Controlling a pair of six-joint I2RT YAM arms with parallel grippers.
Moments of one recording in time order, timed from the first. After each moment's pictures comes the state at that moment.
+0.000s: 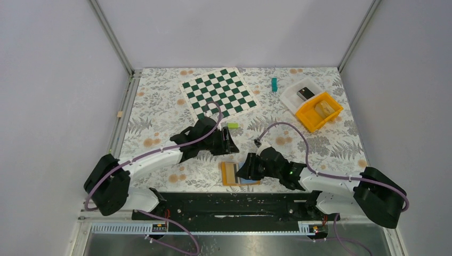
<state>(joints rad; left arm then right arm) -0.78 1.37 0.81 -0.14 0.25 -0.86 0.96 1.14 0.35 0.18 -0.12 0.96</state>
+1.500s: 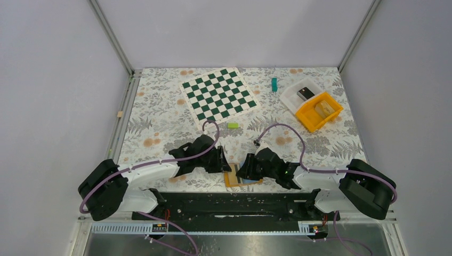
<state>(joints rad) -0.86 1.26 0.57 -0.12 0.20 -0.91 0.96 1.29 0.35 0.27 -0.07 0.98</state>
